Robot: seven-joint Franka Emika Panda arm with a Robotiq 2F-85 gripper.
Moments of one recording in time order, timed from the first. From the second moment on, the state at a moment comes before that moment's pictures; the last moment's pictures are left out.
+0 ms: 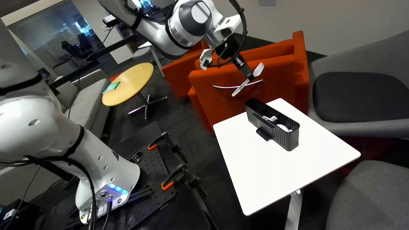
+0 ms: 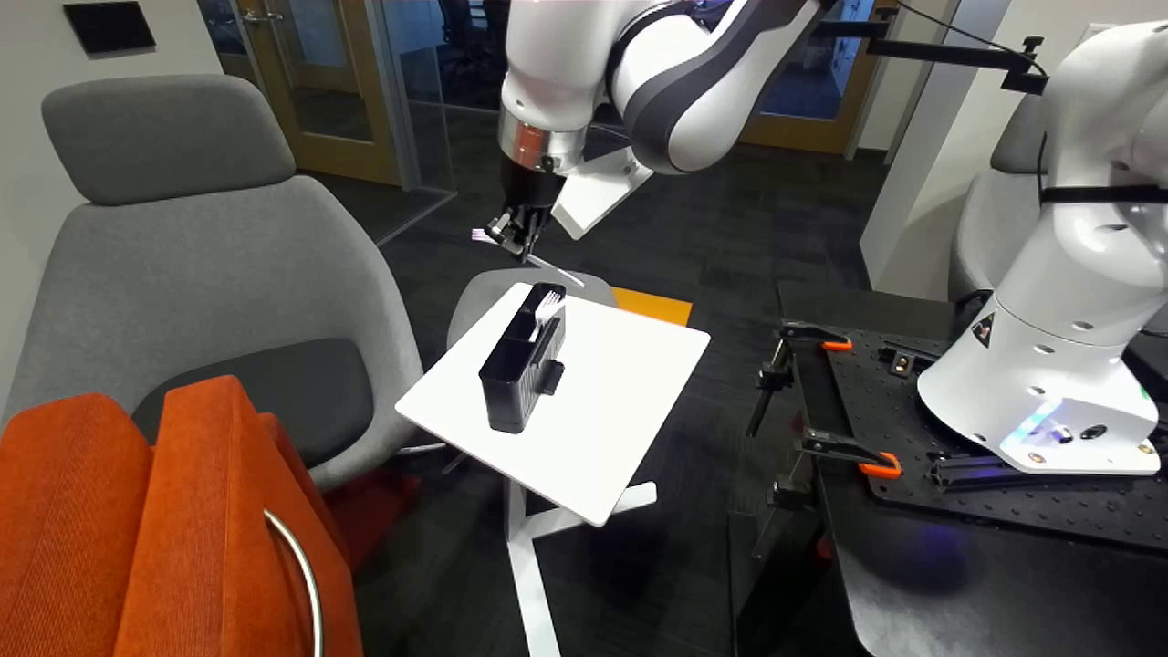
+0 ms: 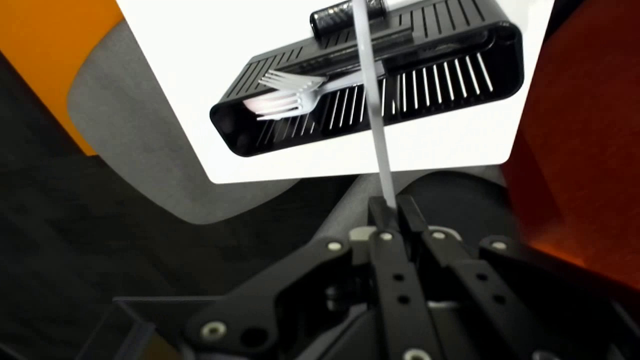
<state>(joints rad) 0.23 0.27 -0.29 -2.29 -0.64 2.78 0.93</state>
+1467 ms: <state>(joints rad) 0.85 0.74 -0.85 -2.01 -1.02 2.78 2.04</state>
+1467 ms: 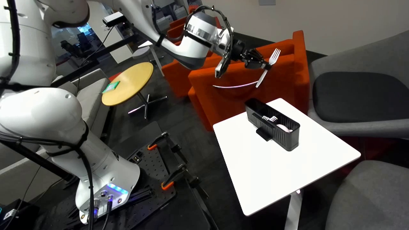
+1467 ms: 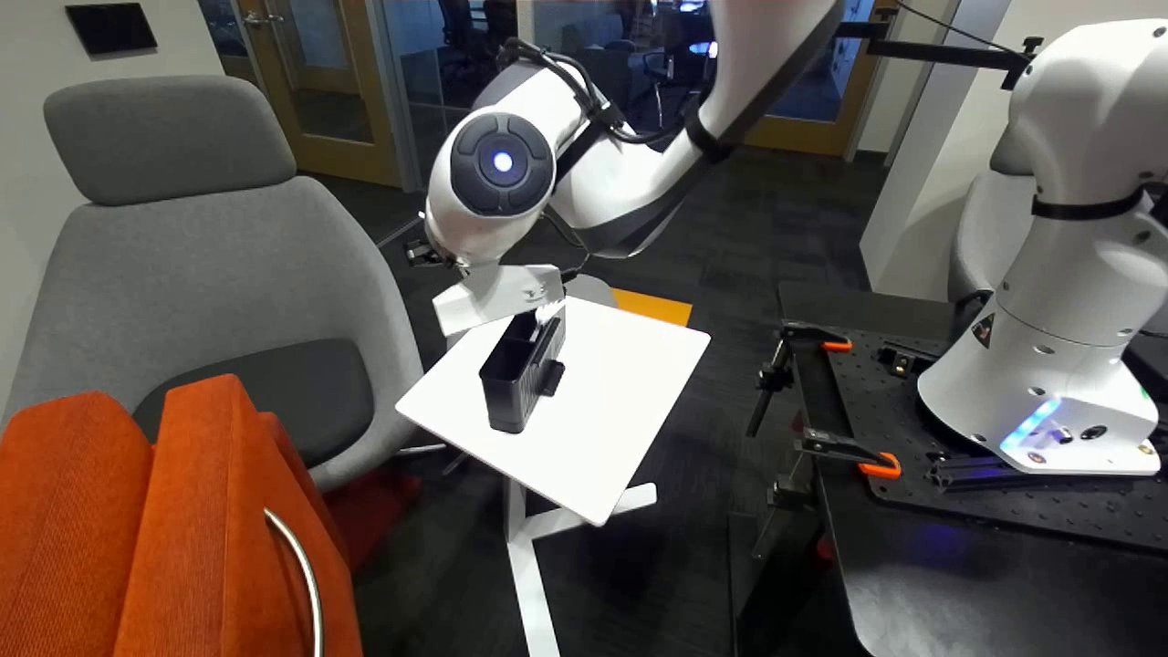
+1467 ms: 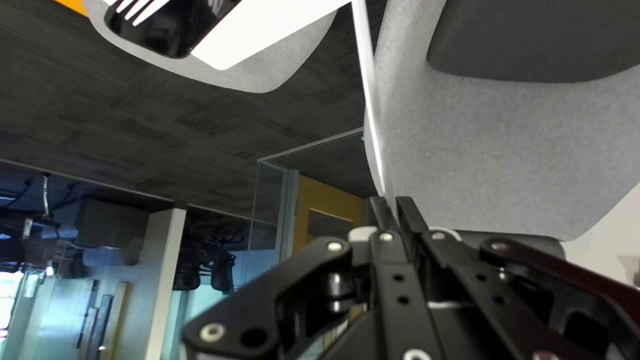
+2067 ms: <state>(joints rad) 0.83 0.81 -0.68 -2.01 -1.32 2.48 2.55</state>
